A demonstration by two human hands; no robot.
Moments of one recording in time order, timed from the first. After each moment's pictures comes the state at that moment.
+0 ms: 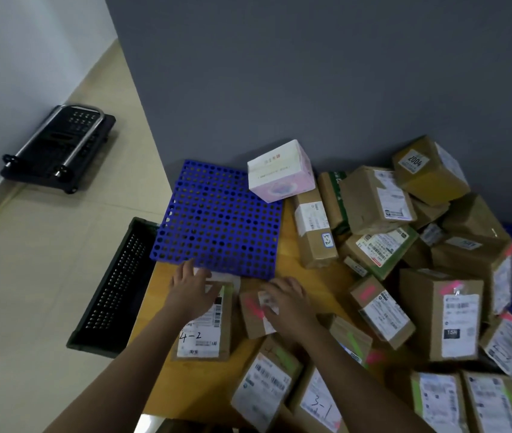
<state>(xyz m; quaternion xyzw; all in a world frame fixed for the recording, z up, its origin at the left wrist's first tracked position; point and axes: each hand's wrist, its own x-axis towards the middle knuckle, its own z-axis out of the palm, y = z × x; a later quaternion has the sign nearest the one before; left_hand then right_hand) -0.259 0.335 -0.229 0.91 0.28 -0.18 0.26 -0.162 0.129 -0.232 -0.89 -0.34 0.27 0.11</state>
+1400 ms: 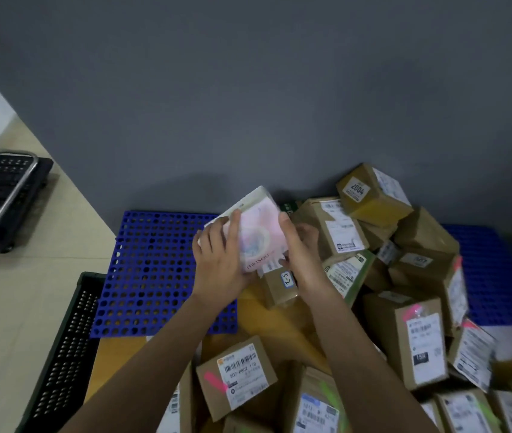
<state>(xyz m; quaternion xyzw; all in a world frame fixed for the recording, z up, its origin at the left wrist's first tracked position) -0.078 0.285 -0.158 0.97 0.12 0.18 0.14 -0.012 0.157 -0.115 -0.75 0.10 0.20 0.62</state>
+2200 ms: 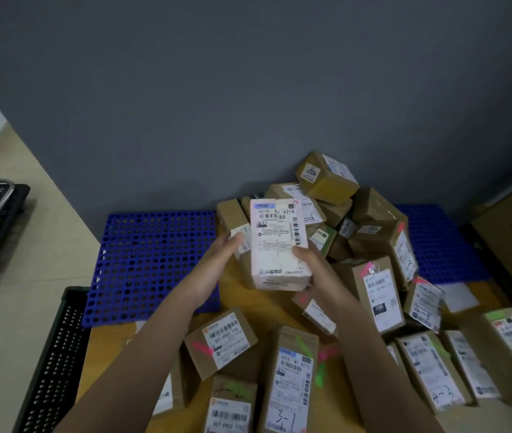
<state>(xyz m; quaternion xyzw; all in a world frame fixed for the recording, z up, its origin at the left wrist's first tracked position) -0.138 0.244 -0.102 0.62 0.14 -0.13 0.76 -0.098 0.042 -0.089 -0.68 0.02 0.30 0.67</state>
